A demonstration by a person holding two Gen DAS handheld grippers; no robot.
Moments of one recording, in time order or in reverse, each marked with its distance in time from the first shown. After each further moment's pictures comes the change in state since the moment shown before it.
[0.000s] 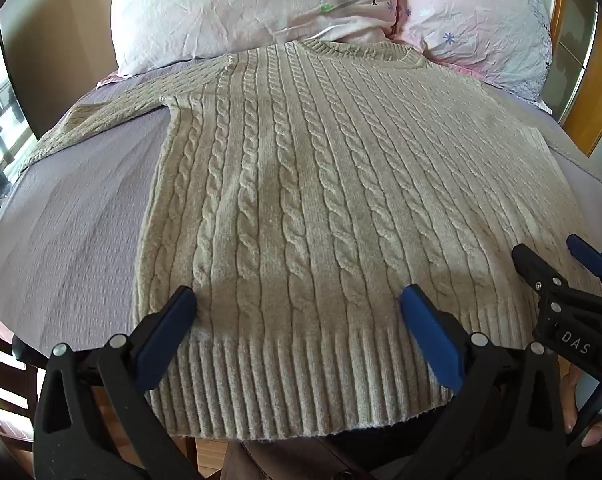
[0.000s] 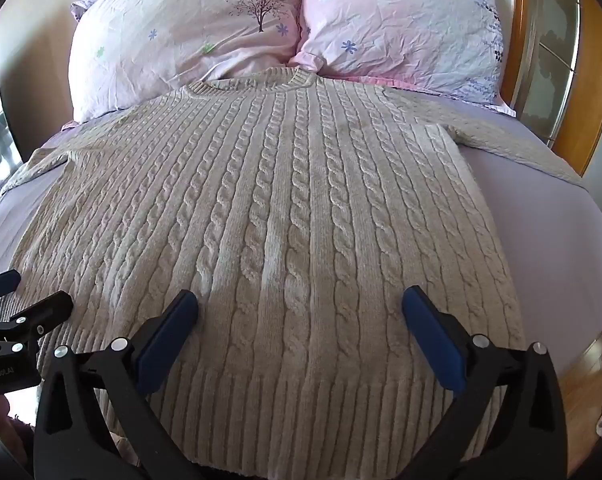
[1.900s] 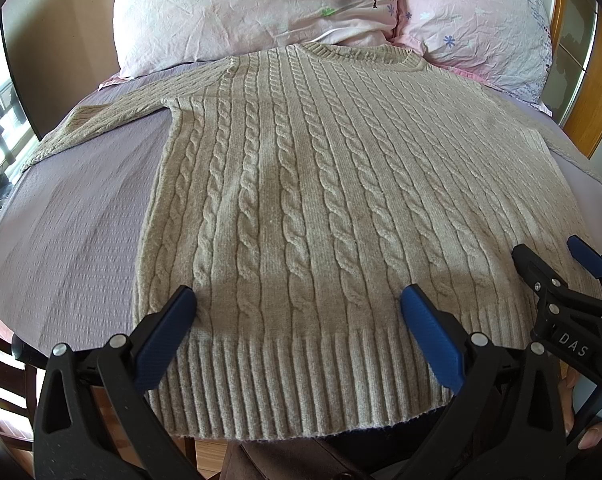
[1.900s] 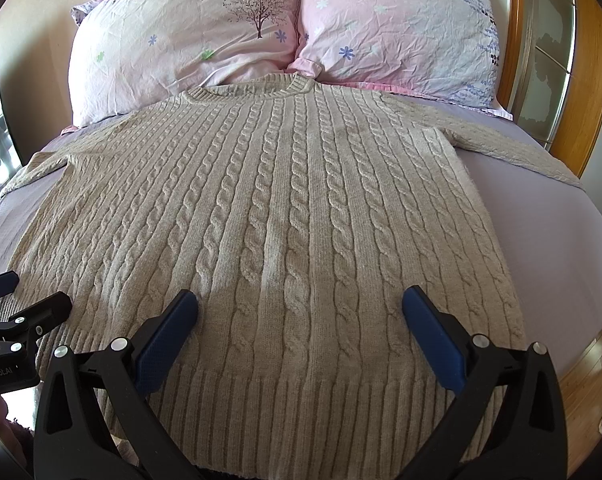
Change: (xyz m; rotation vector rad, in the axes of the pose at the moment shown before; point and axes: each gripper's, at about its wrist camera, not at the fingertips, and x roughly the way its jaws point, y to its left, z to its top) left arm -0.001 0.000 0.000 0.001 -0.011 0.001; right arm -0.001 0.000 -0.001 0.004 -0.018 0.002
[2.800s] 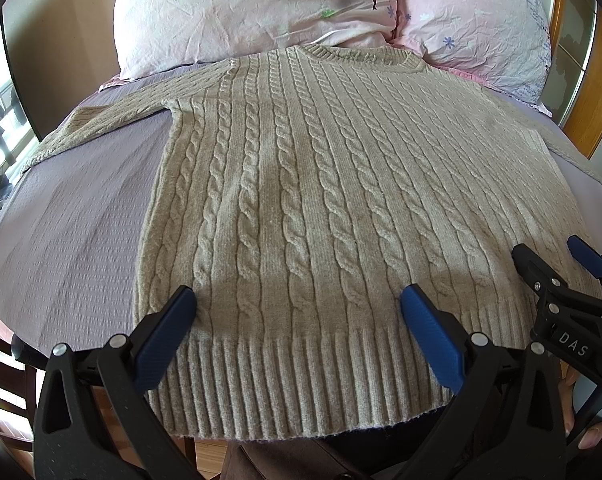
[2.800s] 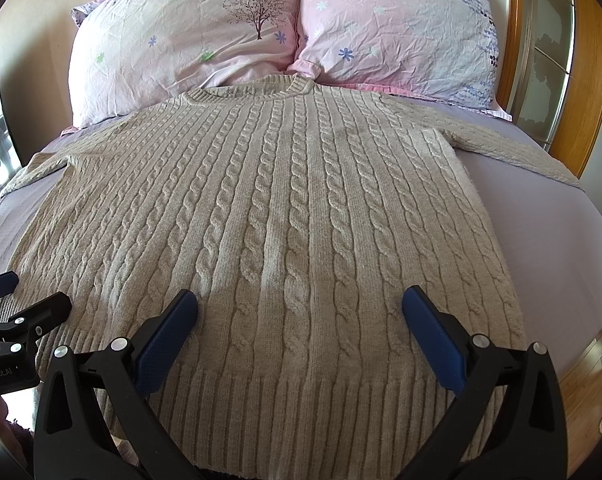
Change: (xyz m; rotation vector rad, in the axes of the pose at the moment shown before) left arm 0.000 0.000 0.000 0.000 -0.003 0.000; right arm -0.001 0.000 0.000 0.000 -0.005 0.000
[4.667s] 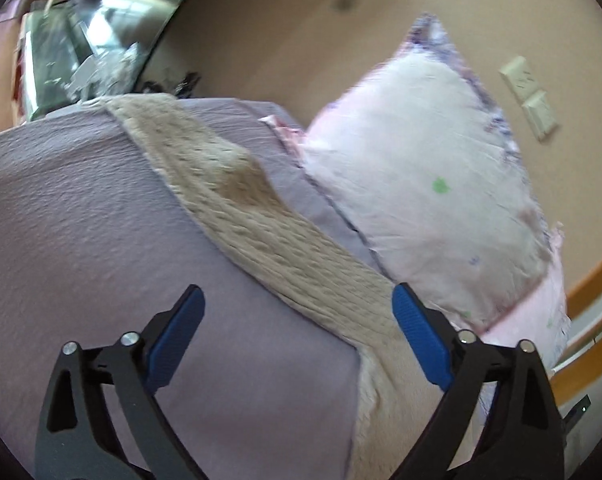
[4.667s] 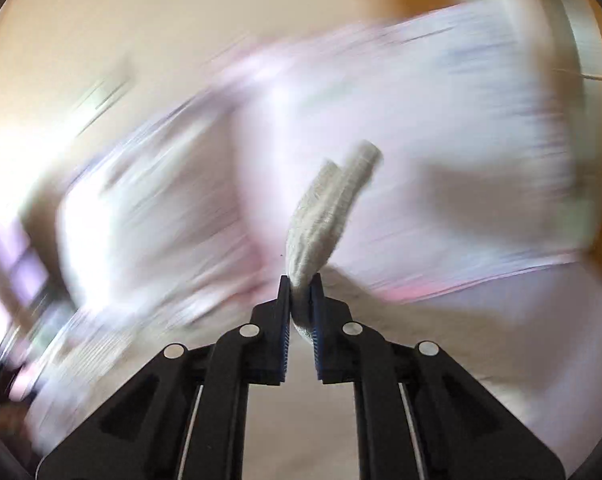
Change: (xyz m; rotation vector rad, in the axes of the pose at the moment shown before) left arm 0.037 0.303 0.091 -0.871 -0.334 -0.204; right arm 0.121 -0.059 0.300 0.050 -0.202 0.374
